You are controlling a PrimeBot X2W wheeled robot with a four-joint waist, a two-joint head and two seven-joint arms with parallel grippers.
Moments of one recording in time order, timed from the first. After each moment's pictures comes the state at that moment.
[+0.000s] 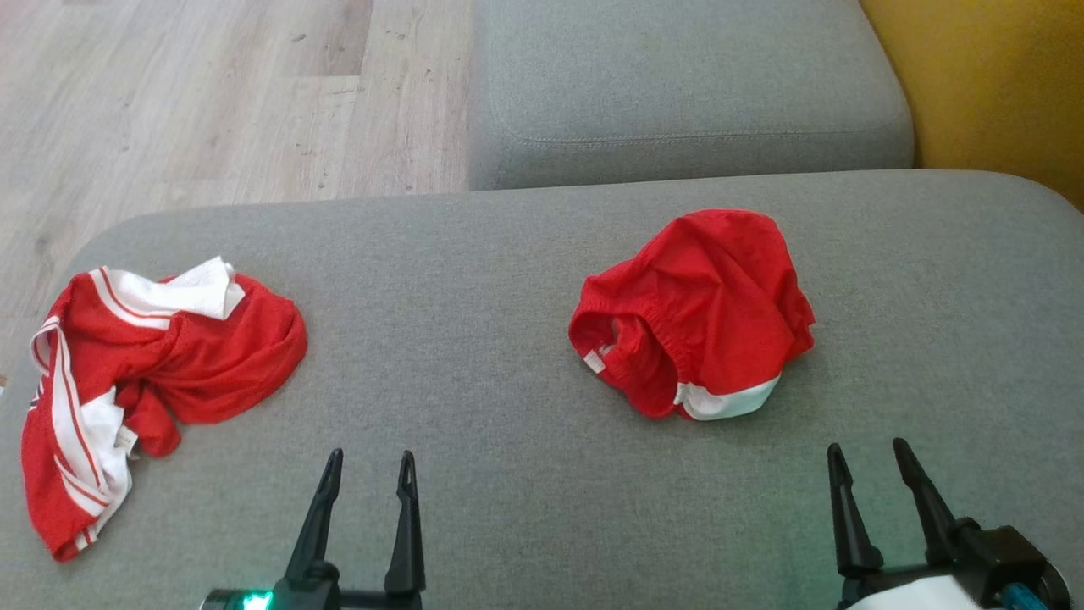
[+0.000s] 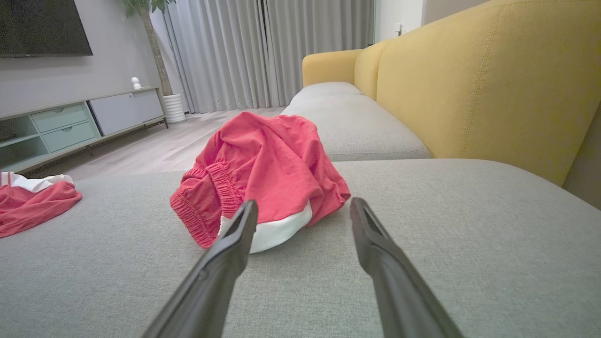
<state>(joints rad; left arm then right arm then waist) 0.17 0.06 -0.31 0.06 -0.12 0.15 -0.26 0.19 -0.04 0.01 0.17 0.10 0.13 -0.26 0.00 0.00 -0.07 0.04</state>
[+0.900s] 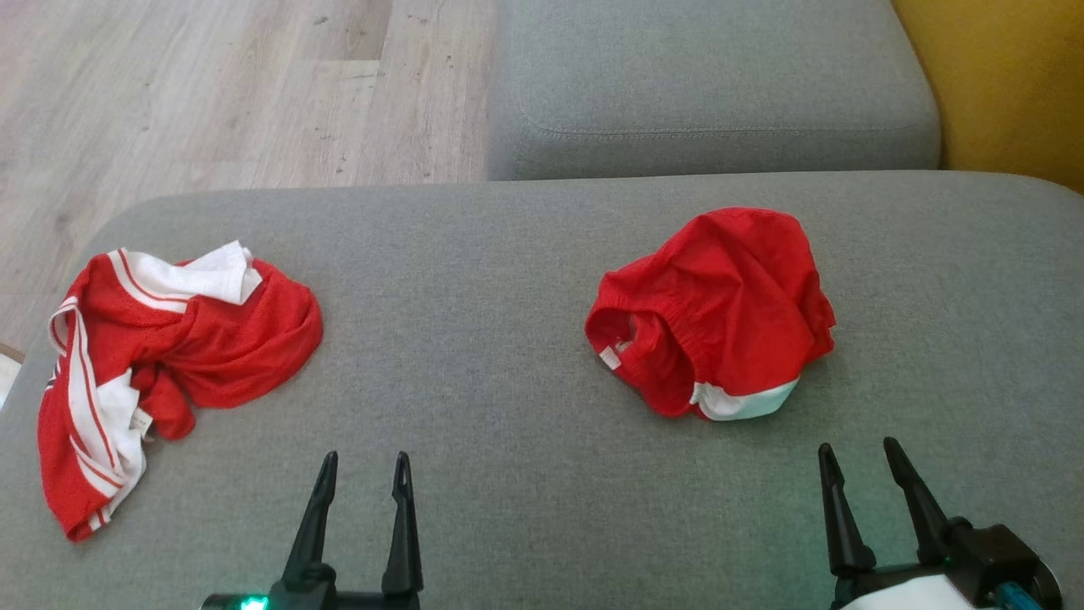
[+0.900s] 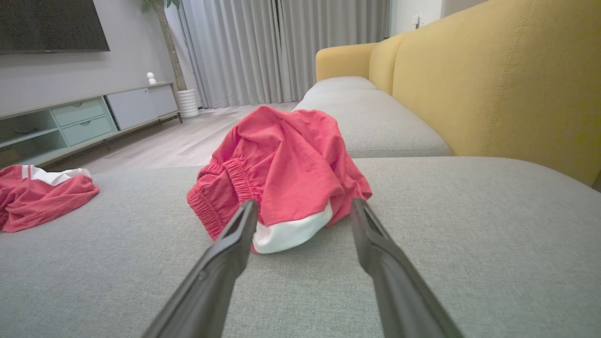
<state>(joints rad) 0.17 0.06 -0.30 0.06 -0.14 0.17 -0.26 0.19 -0.04 0.03 0.17 0.11 0.13 -0.26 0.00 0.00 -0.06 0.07</state>
